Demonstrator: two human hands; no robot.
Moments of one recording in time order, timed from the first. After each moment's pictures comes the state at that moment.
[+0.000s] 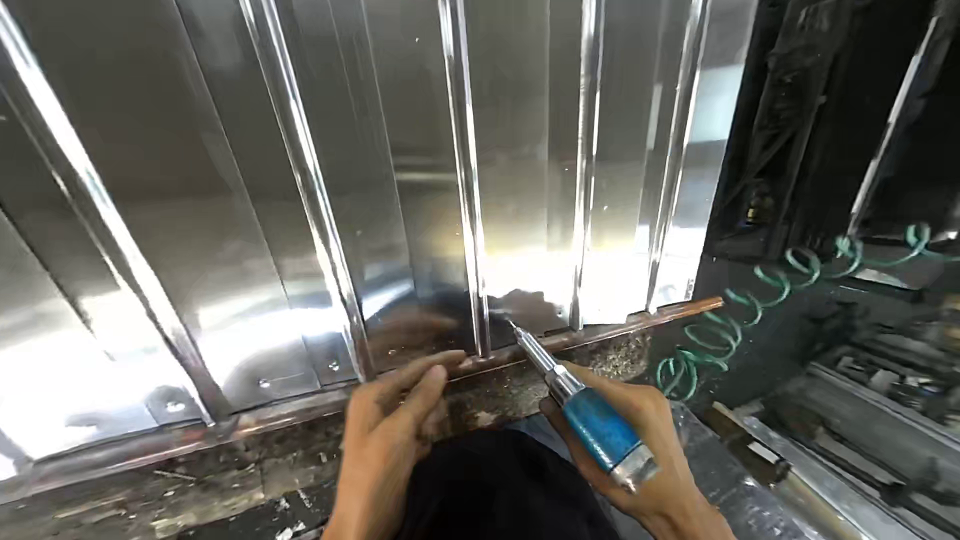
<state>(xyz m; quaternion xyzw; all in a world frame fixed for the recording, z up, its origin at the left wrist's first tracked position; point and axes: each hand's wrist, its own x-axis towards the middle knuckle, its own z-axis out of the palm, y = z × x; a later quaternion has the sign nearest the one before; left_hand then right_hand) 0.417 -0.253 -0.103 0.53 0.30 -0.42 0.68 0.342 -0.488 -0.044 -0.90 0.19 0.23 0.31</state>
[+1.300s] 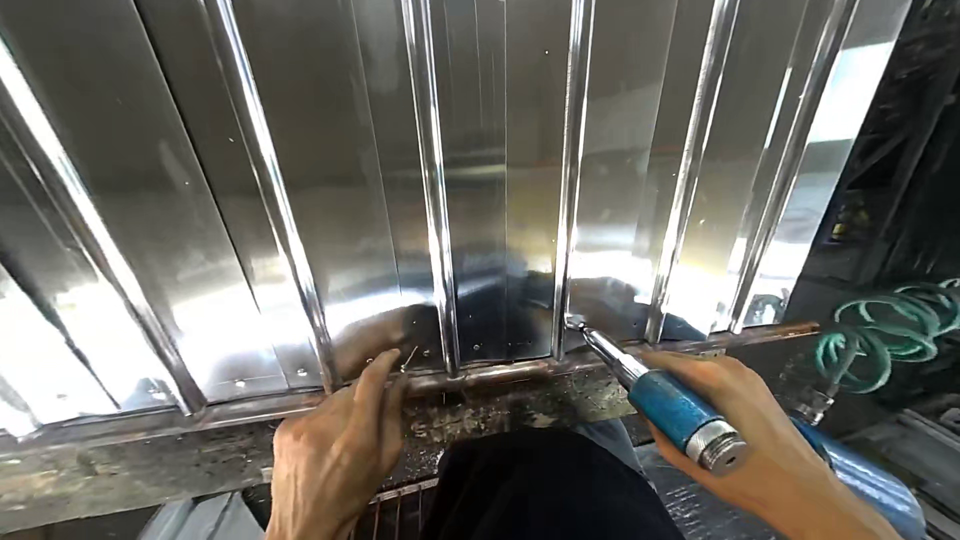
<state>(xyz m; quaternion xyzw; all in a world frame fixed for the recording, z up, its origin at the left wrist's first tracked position) 0.426 -0.133 -0.118 0.96 -0.16 -0.15 0.19 0.395 -0.499 -0.044 -0.92 0.06 0.31 0.24</state>
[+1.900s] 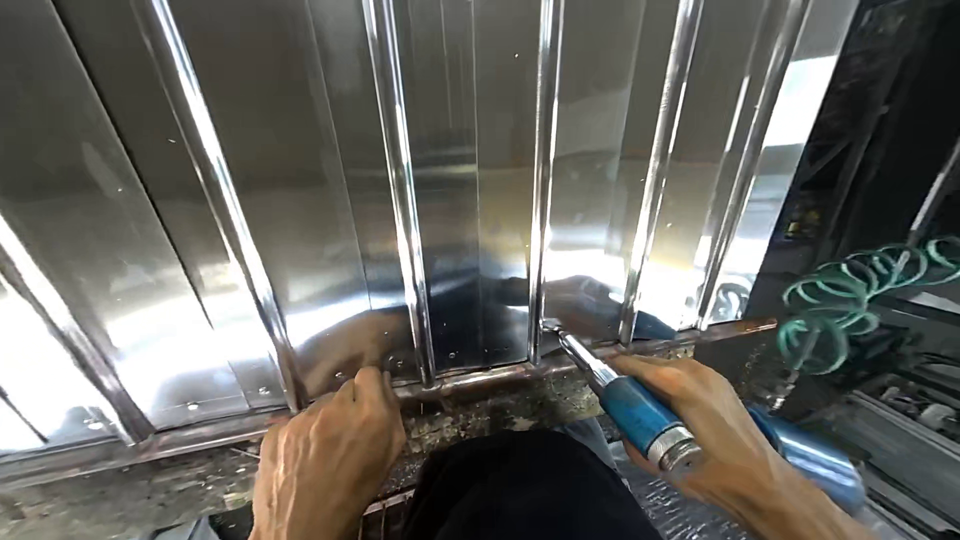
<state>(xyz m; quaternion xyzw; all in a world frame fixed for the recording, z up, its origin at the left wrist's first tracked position) 0.442 -0.165 -0.113 0.96 -0.19 -0.20 0.03 0.399 -0.495 -0.046 -0.93 0.01 0.31 0.18</state>
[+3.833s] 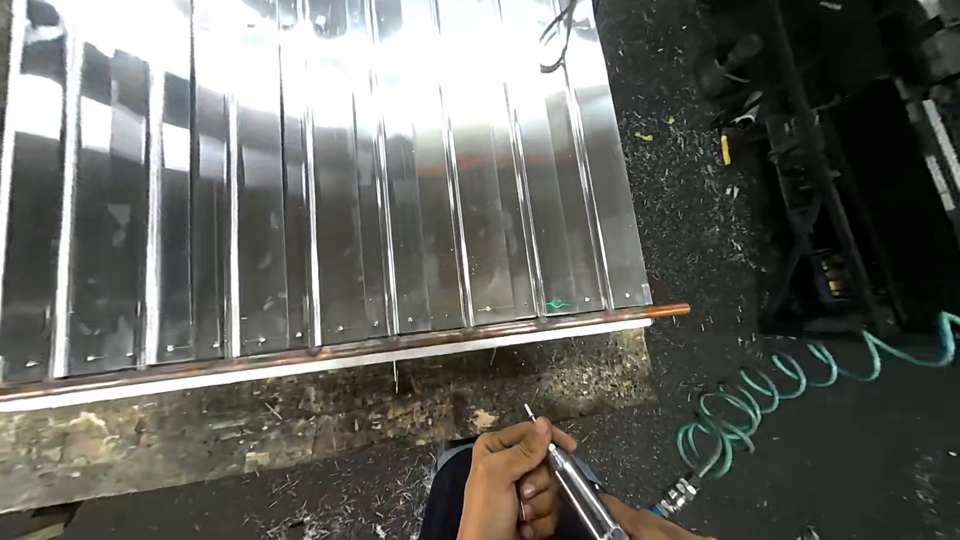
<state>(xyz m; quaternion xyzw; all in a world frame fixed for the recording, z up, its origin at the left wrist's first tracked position) 0.287 -0.340 0.025 0.29 0.30 -0.43 0.80 0.179 -0.506 0.060 -0.91 0.08 0.09 0.40</state>
